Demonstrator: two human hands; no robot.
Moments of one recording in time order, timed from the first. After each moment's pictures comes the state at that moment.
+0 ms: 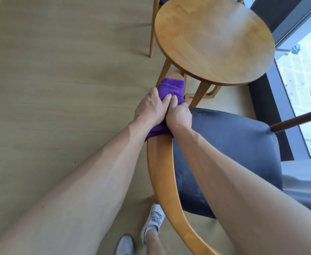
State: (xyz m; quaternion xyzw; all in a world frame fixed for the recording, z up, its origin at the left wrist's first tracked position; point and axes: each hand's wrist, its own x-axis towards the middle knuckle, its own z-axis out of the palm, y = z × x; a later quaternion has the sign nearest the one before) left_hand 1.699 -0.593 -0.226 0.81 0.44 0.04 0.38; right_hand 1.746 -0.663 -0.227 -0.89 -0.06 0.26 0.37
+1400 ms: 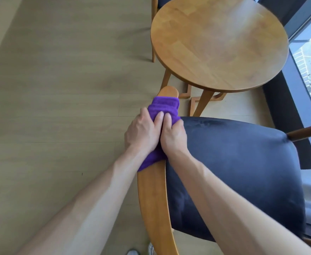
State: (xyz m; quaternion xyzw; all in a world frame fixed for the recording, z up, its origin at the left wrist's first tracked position) left_hand 1.703 -0.603 -0.234 0.81 0.49 0.04 0.30; right_hand 1.756 -0.667 -0.240 -0.82 -0.07 0.31 0.47
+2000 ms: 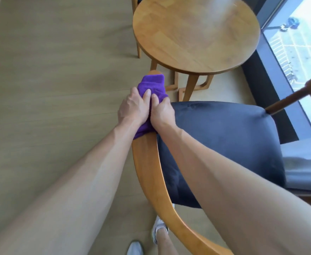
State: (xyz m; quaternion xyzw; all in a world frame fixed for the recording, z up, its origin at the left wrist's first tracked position) left_hand 1.711 -0.596 -0.239 0.82 0.48 0.06 0.30; right_hand 1.750 -0.673 -0.226 -0.84 -0.09 0.28 0.46
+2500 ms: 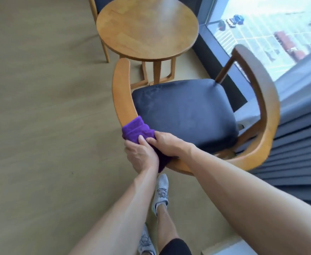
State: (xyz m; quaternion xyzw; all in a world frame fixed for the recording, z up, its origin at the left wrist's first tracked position) left_hand 1.560 -0.823 -0.228 0.61 0.62 0.11 0.47; right_hand 1.632 -0.869 -0.196 -0.86 -0.30 0.39 0.15
